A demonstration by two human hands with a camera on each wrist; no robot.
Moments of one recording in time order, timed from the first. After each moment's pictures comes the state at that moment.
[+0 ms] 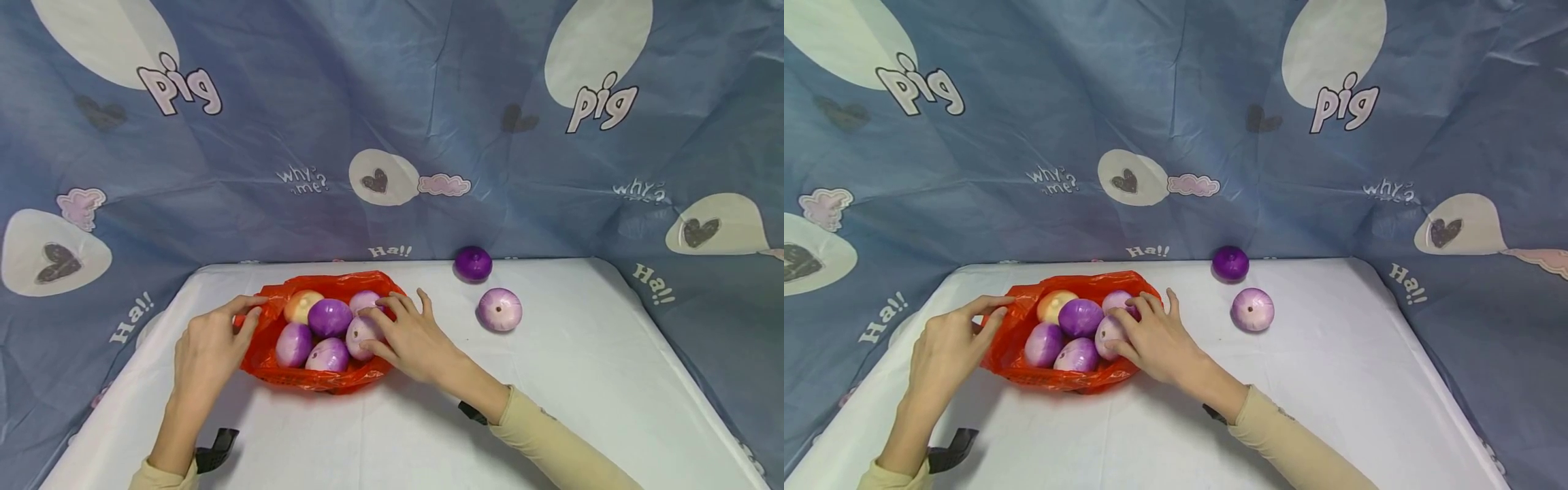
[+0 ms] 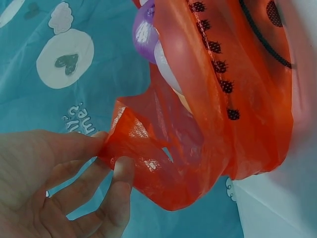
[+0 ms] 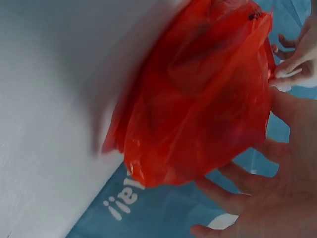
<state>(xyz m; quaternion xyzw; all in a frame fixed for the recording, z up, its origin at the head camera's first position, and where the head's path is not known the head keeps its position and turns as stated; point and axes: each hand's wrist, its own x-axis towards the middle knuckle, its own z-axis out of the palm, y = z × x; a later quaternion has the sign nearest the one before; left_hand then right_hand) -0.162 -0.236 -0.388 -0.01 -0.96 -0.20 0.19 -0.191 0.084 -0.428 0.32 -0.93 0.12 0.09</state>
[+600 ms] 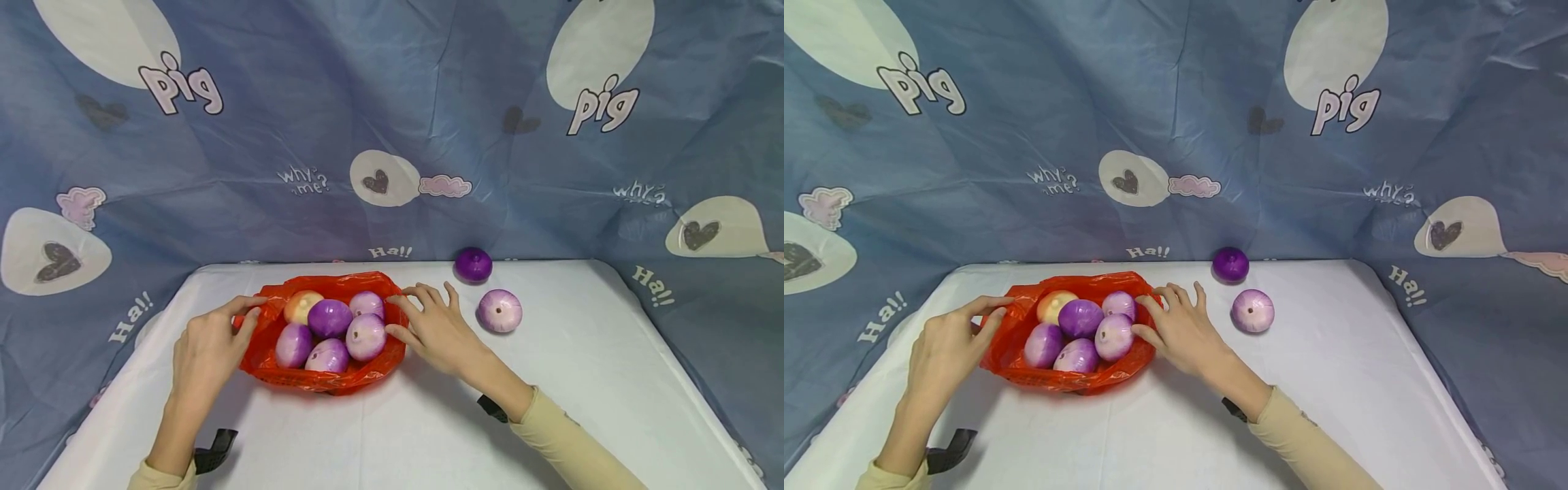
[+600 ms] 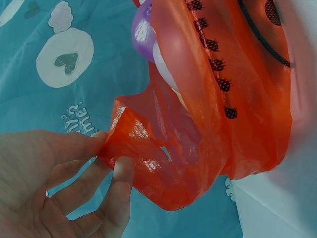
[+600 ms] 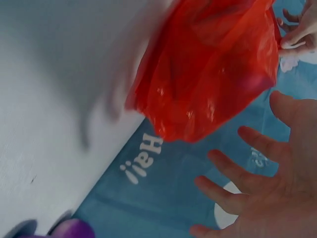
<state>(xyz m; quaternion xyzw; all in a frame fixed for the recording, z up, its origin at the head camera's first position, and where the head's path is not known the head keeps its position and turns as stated) -0.162 -0.238 -0.388 -0.01 -0.96 -0.20 0.19 -0.199 0.118 -0.424 0.28 -0.94 0.14 0.11</state>
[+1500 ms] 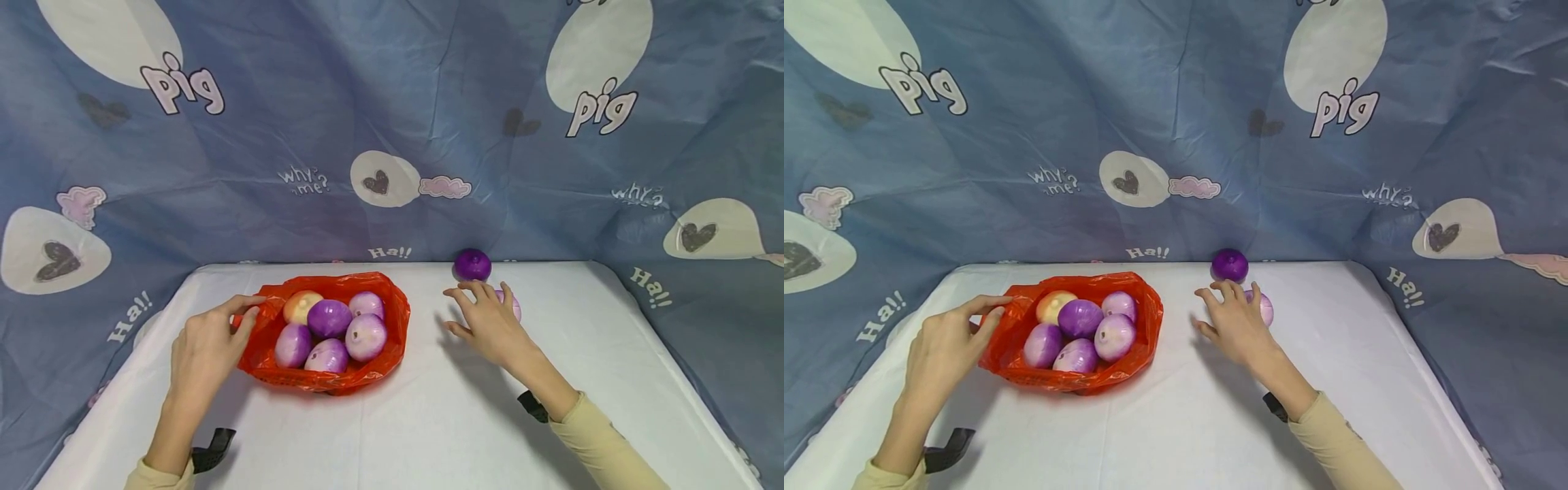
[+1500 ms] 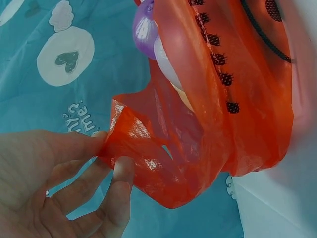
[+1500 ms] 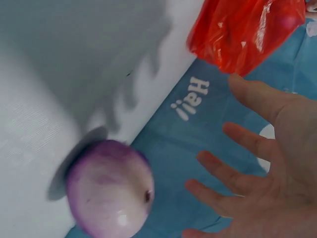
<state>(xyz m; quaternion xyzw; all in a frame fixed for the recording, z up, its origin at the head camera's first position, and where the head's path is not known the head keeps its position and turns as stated) -0.162 -0.240 -0.389 -0.01 -0.96 -0.20 0.19 -0.203 0.193 -0.429 0.20 -0.97 0.11 0.11</state>
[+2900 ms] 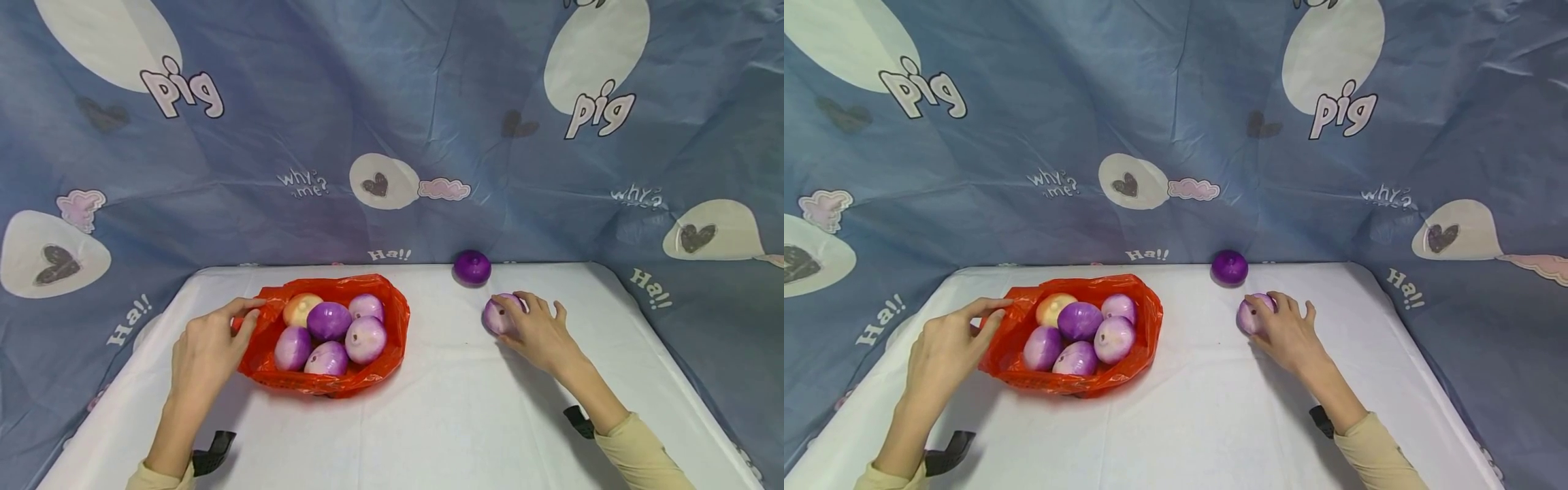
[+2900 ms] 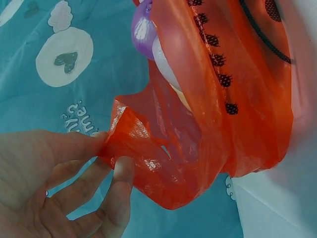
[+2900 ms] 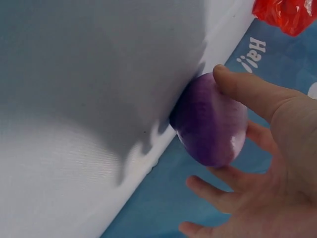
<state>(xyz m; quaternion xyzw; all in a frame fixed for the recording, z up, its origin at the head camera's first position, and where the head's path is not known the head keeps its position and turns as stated) -0.163 -0.239 -0.389 -0.01 -0.96 -0.20 0.19 -0.195 0.280 -0.454 0.15 -0.98 0.12 0.09</state>
